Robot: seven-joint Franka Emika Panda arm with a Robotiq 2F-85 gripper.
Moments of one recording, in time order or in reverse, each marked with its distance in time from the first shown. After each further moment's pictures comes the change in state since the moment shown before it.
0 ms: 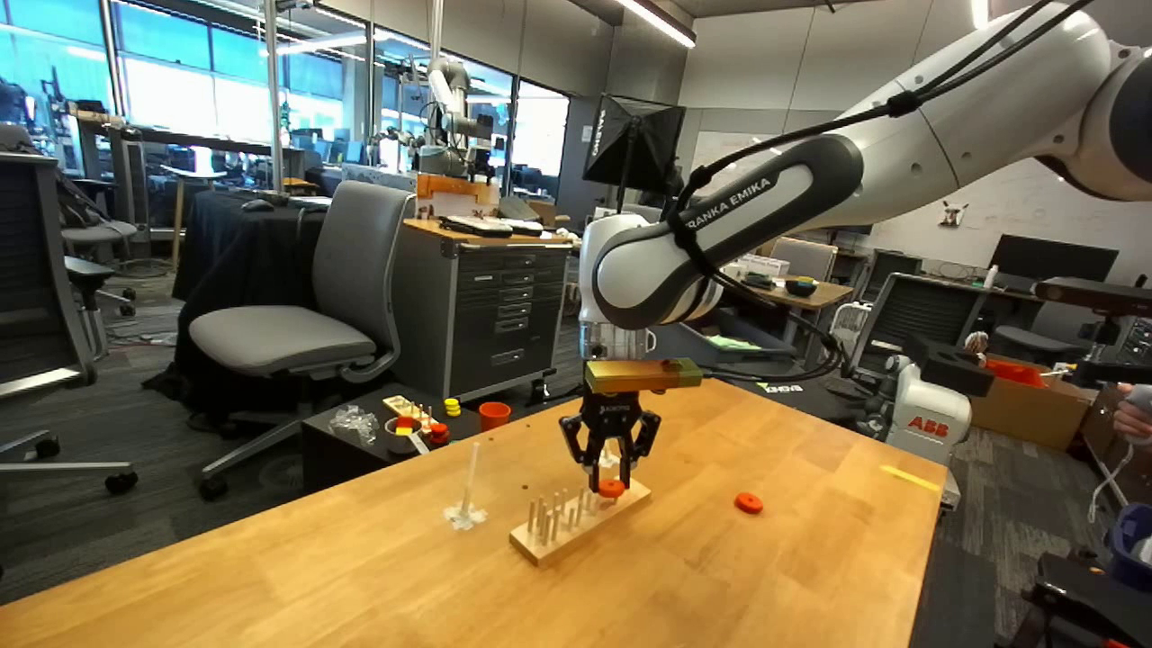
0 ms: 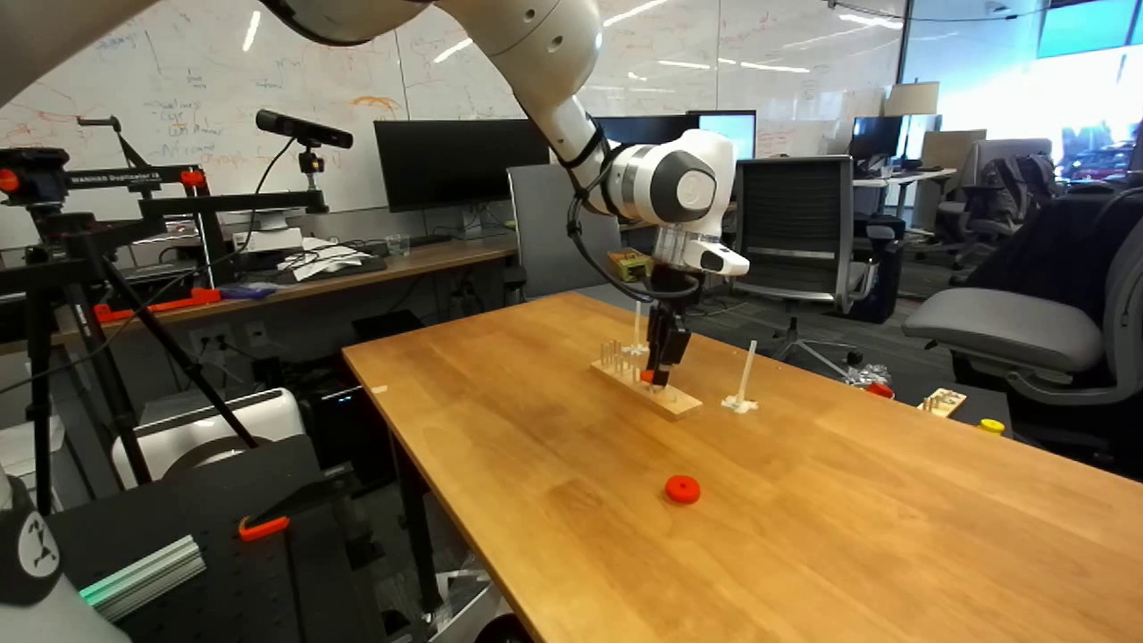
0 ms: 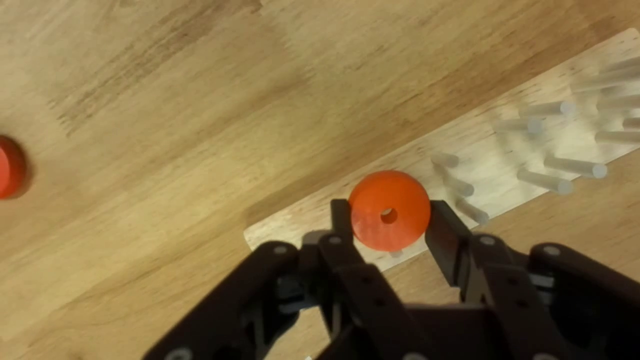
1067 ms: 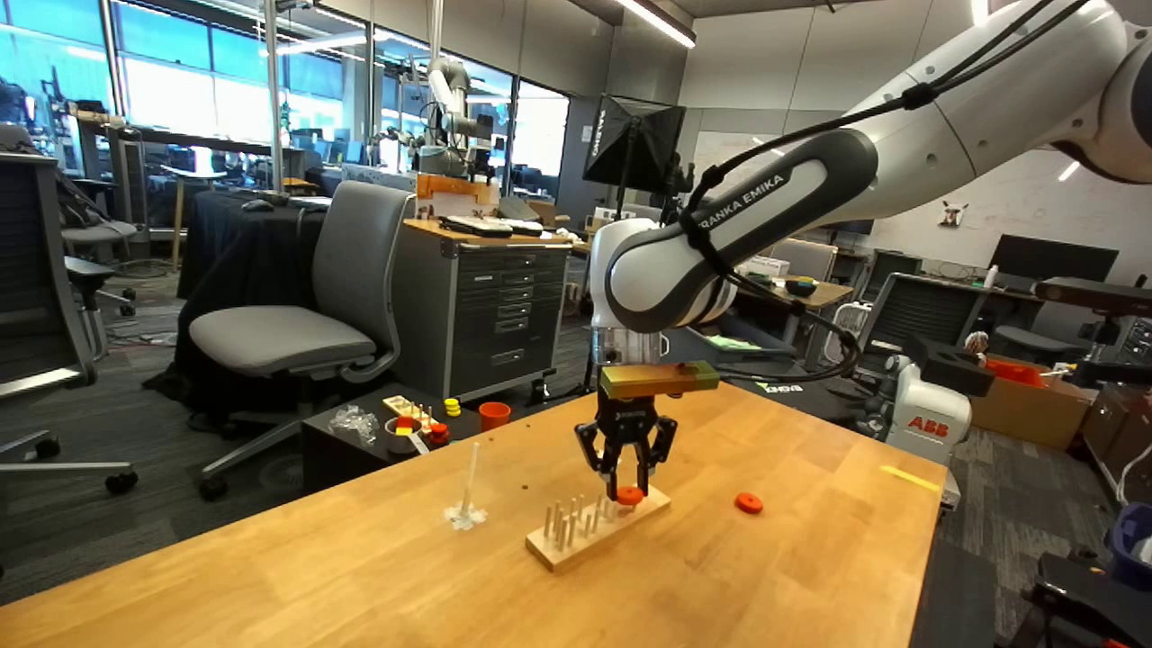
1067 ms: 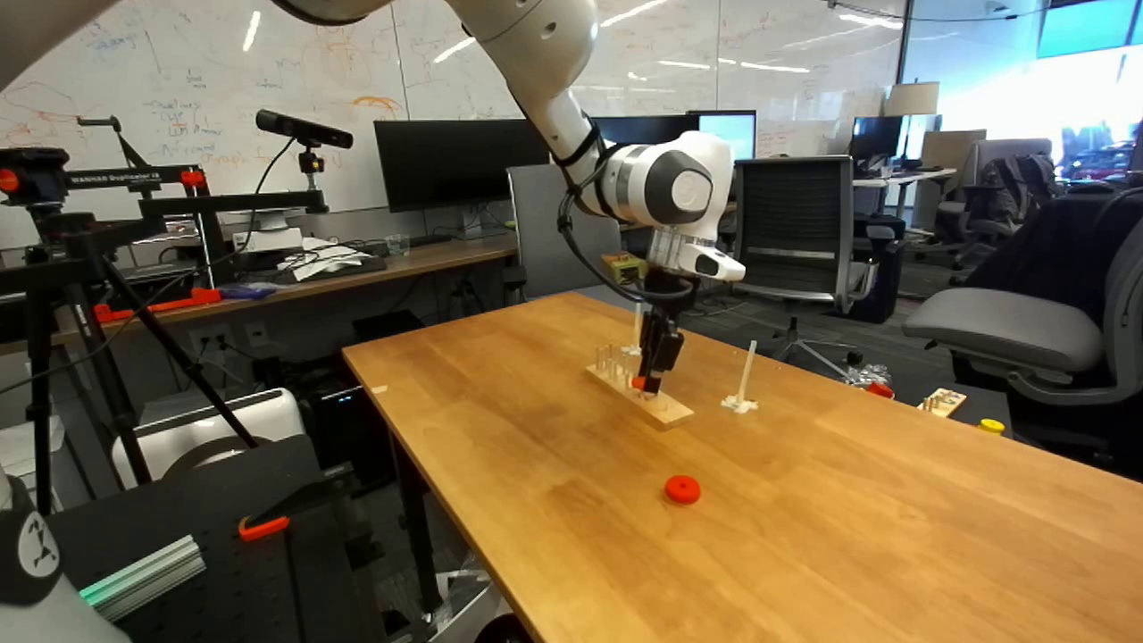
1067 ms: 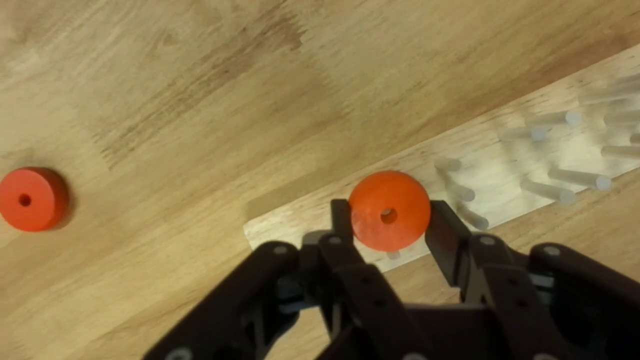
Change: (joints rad) arm -0.003 -0.050 -0.002 -0.094 0.000 0.003 -0.003
